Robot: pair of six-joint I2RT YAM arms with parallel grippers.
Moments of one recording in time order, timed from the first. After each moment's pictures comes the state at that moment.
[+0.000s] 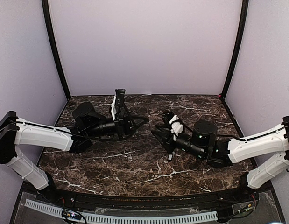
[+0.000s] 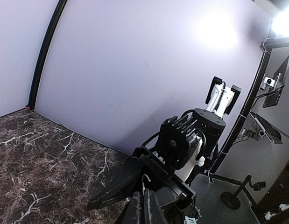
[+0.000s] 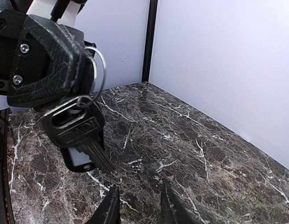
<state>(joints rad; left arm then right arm) -0.89 1.47 0.75 0.90 0.54 -0.48 1.13 1.34 0.61 0.63 0.19 -0.09</state>
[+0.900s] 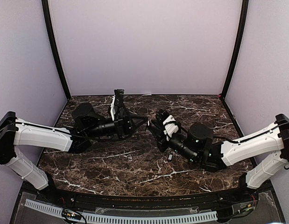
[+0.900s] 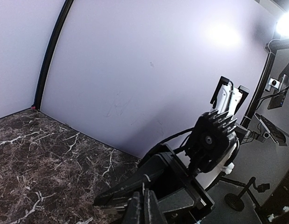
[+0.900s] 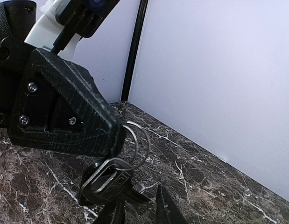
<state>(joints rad) -0.89 1.46 0.74 0.89 0.51 -0.47 1.22 1.44 0.67 0.78 0.39 -0.22</state>
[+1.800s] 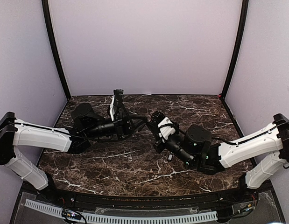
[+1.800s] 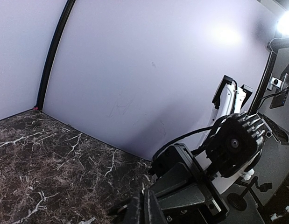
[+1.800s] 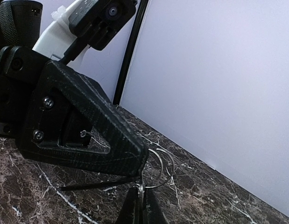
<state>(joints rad) -0.89 1.45 0.73 0.88 0.49 -0.46 1.28 1.47 0.71 0.81 0.49 -0.31</state>
